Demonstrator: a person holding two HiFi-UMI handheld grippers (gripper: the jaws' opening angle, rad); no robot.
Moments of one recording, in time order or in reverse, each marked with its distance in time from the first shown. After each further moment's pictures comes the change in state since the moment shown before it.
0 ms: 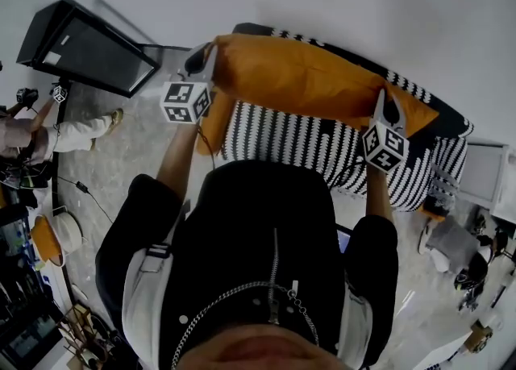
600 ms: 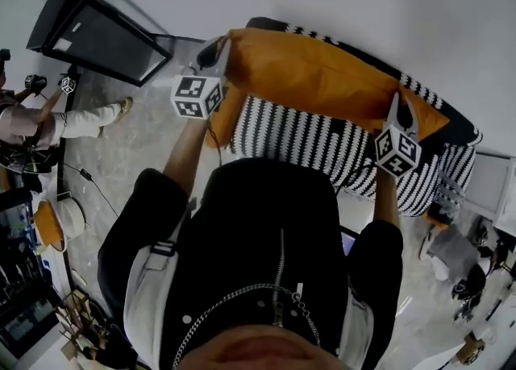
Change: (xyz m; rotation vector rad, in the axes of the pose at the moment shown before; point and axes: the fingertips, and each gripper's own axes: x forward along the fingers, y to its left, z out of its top) left arm -0.004 -0.004 0.004 0.010 0.000 0.013; right arm -0.002 -0.002 0.003 0.012 0.004 0.007
